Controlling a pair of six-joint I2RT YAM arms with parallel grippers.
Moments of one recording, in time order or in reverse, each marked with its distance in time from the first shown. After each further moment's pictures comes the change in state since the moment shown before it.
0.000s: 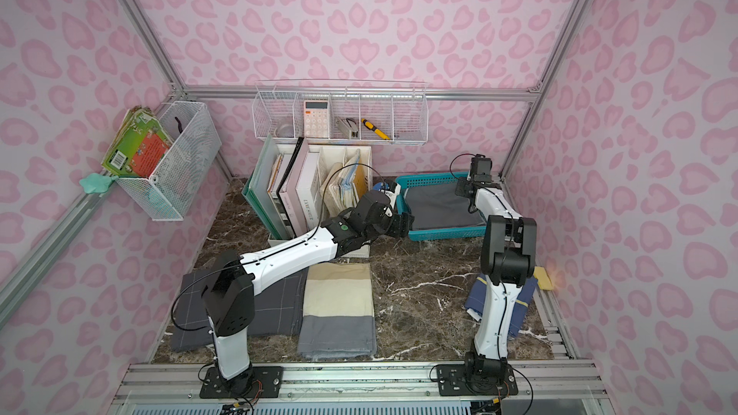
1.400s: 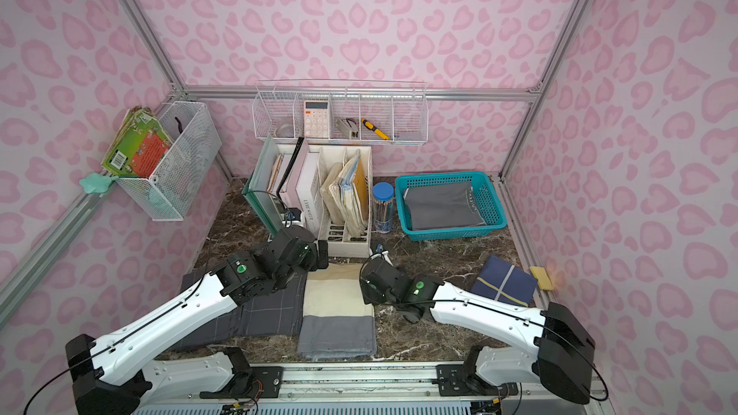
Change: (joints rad) left arm 0.043 -0.761 -0.486 -0.594 -0.415 -0.223; right arm 1.208 -0.845 -0.840 -0.216 0.302 0.430
